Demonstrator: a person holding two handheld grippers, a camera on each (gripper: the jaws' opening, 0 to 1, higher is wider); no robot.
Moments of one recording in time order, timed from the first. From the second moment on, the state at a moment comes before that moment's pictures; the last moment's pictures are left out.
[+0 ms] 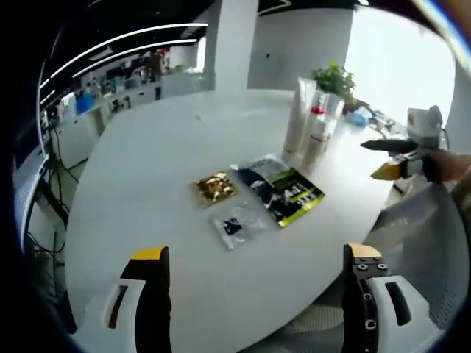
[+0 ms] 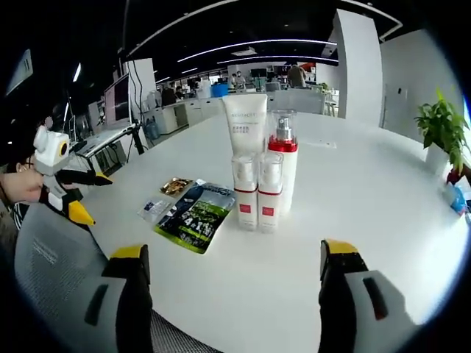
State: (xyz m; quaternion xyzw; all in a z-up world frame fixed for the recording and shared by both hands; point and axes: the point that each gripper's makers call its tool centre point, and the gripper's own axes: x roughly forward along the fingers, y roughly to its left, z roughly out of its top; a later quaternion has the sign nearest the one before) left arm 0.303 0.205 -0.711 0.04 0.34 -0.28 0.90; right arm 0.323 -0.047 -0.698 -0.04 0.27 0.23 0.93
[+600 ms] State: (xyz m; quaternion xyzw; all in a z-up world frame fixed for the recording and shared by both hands) left arm 0.306 0.208 -0.711 0.03 0.34 -0.28 0.90; right arm 0.322 -0.048 -0.700 -0.04 0.28 0.23 0.93
